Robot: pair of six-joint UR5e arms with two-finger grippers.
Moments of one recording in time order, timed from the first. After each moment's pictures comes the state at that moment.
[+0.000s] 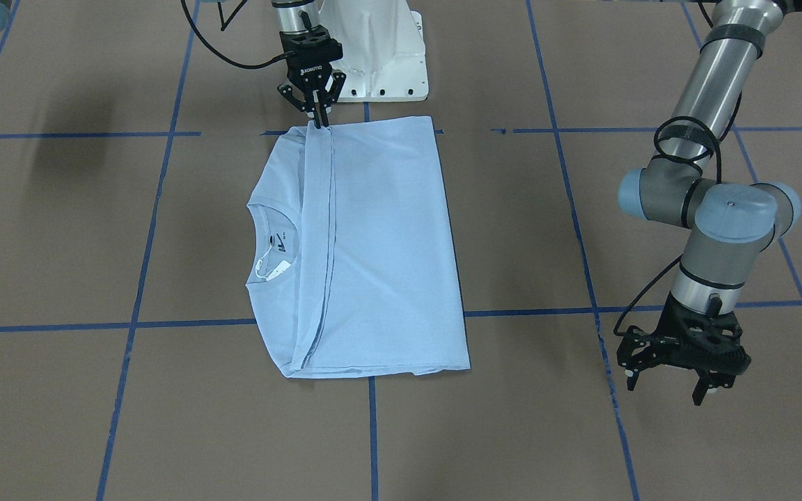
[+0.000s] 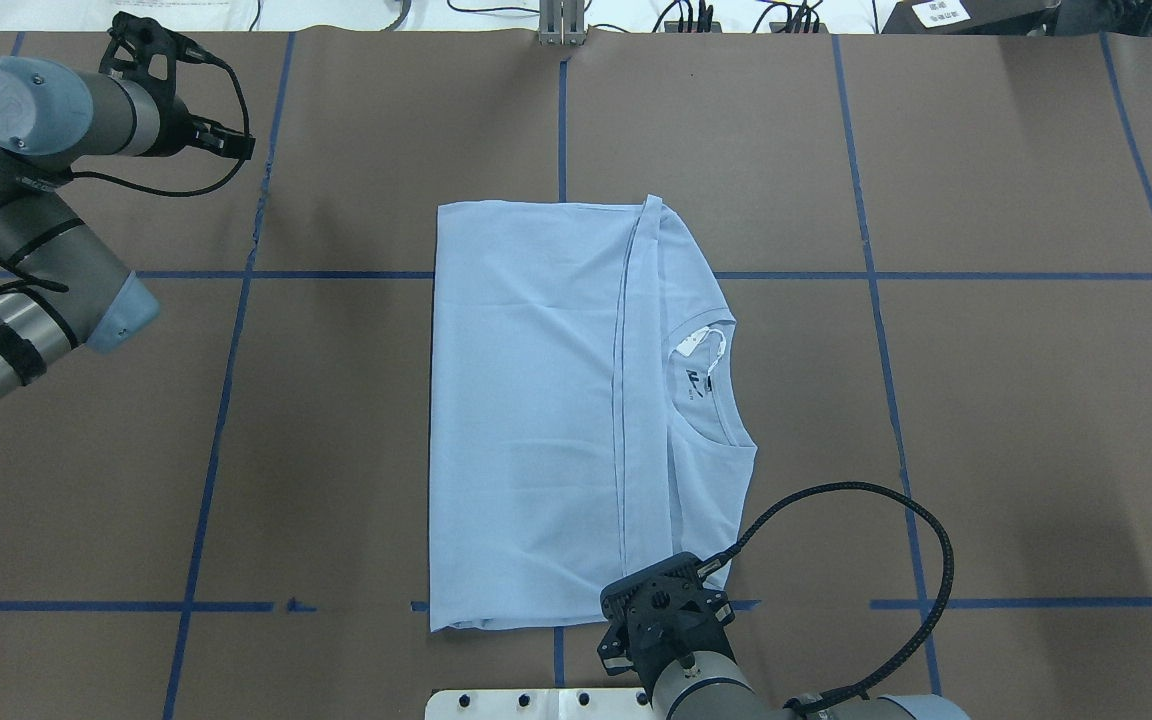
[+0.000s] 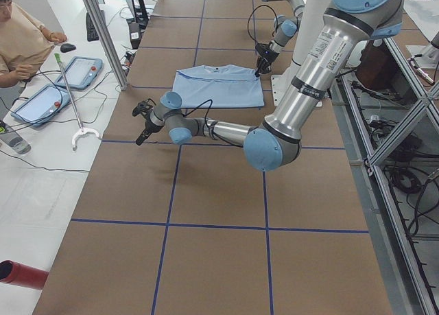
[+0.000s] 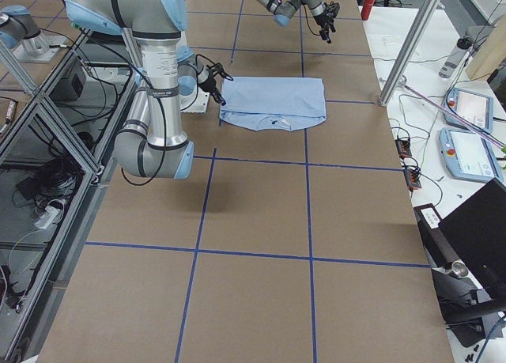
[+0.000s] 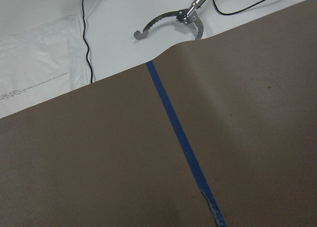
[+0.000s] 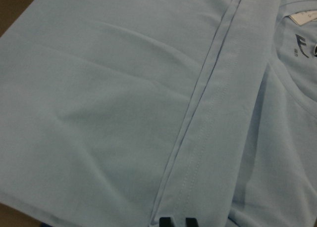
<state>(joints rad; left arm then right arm) -0.96 -2.10 -1.13 -2.47 -1.71 -0.58 -0.07 -1.23 1.98 -1.45 1.05 1.19</state>
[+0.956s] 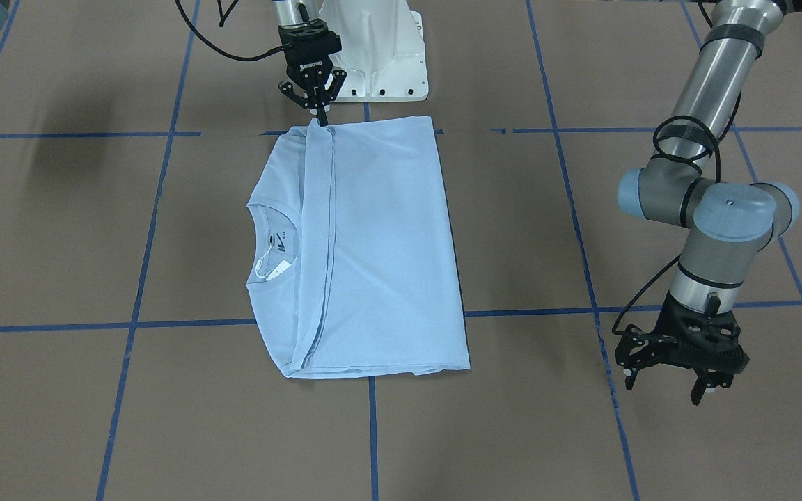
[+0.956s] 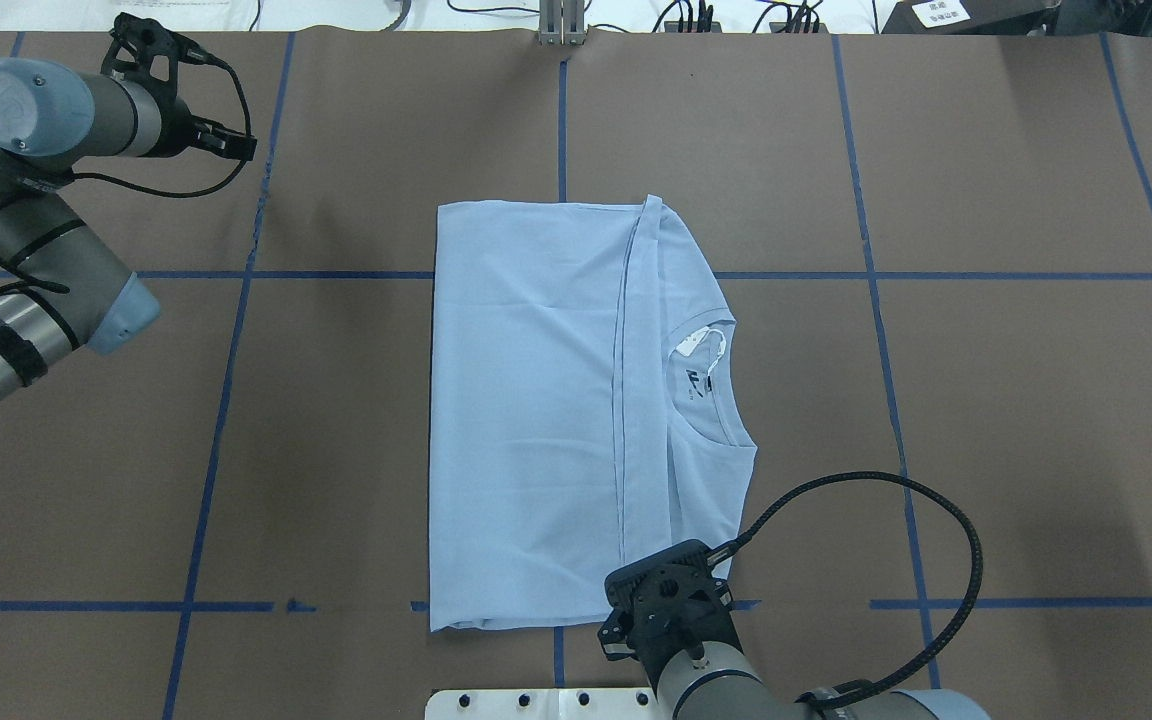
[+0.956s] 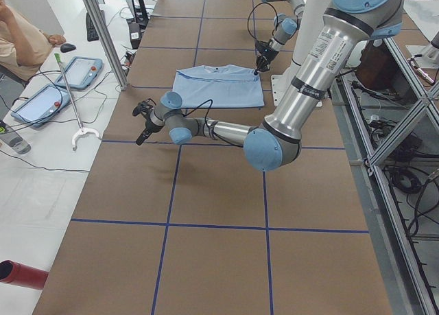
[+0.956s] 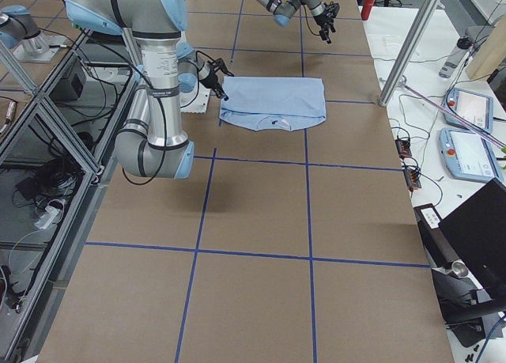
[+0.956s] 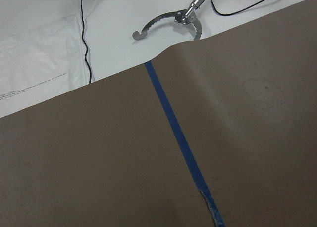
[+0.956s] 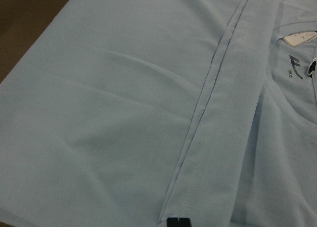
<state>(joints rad) -0.95 -2.10 -1.14 -2.47 -1.71 -0.58 -0.06 -1.26 2.04 -1.45 1.03 1.21</state>
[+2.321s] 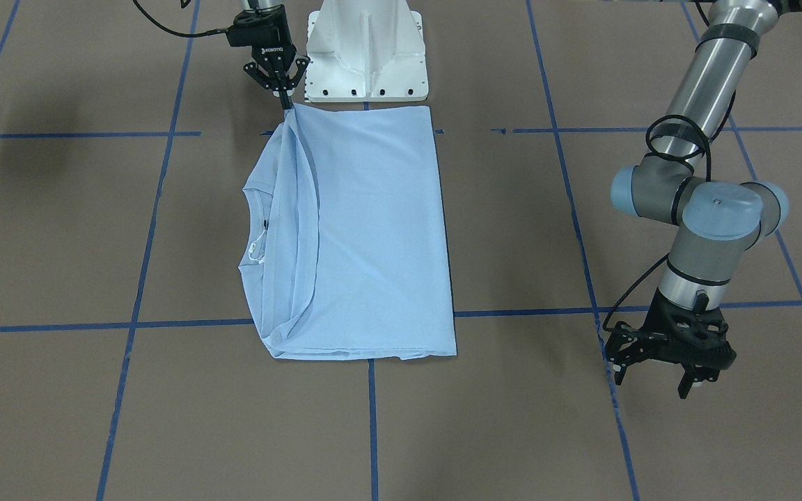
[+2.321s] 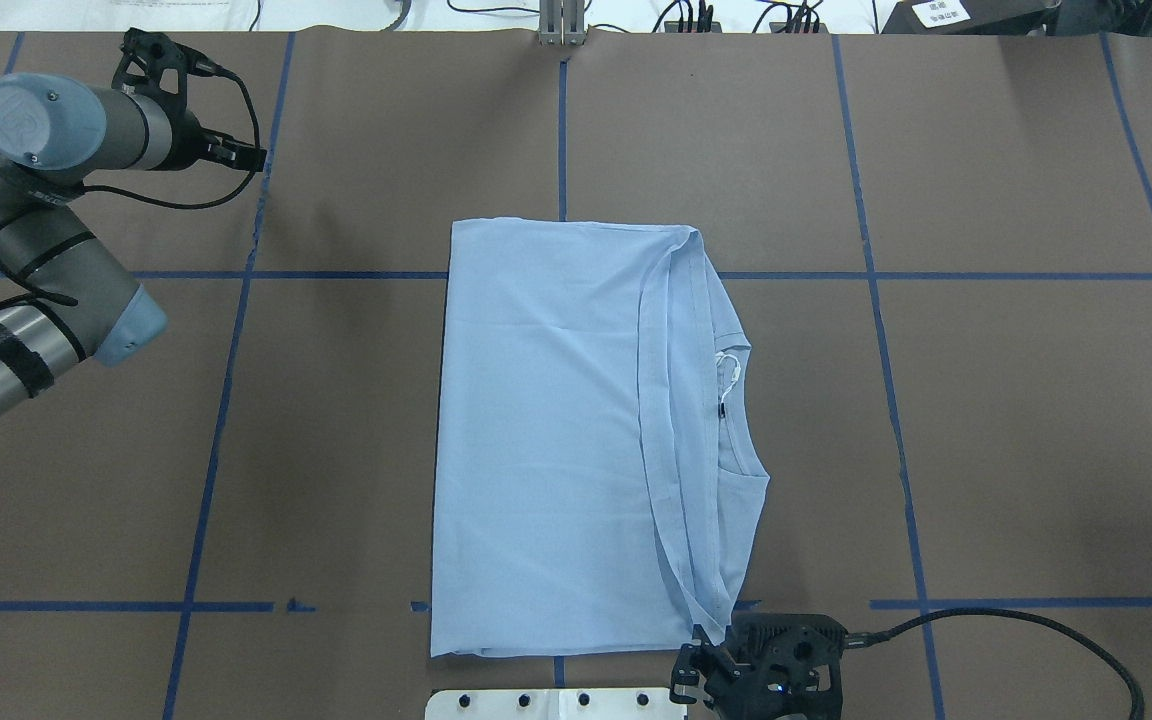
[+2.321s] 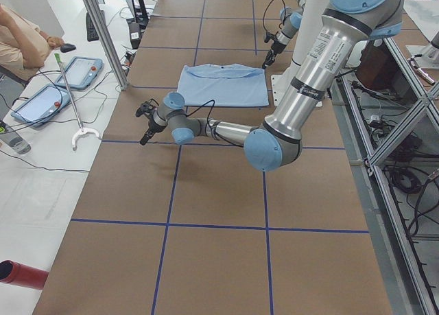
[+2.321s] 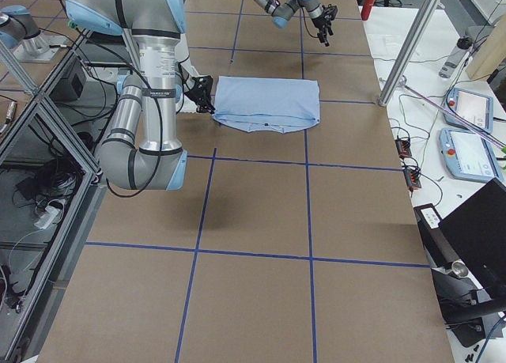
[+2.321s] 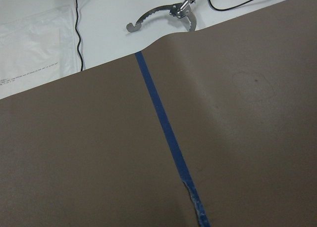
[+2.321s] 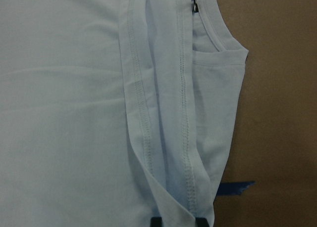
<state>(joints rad) -0.93 -2.09 -1.14 -2.47 -1.71 -0.63 -0.17 -1.42 2.12 -1.44 0.97 1.73</state>
